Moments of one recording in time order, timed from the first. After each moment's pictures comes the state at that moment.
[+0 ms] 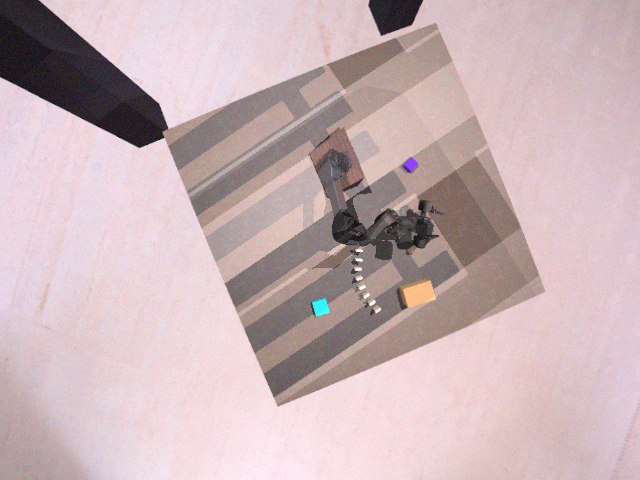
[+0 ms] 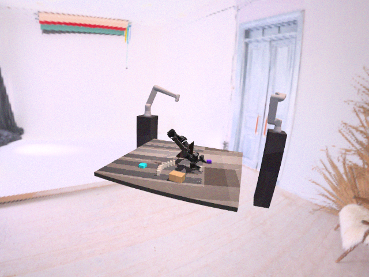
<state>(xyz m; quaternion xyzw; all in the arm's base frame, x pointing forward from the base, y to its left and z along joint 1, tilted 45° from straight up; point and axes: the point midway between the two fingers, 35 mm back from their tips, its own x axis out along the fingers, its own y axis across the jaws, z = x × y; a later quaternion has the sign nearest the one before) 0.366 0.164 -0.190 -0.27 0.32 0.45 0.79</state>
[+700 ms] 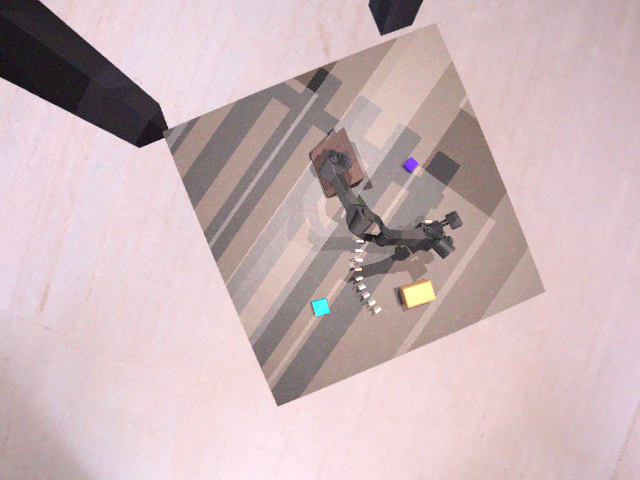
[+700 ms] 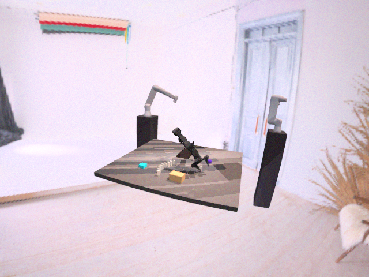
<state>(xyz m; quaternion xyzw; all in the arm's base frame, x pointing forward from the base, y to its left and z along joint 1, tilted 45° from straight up) 0.386 0.178 -0.210 -0.09 0.67 0.02 0.73</state>
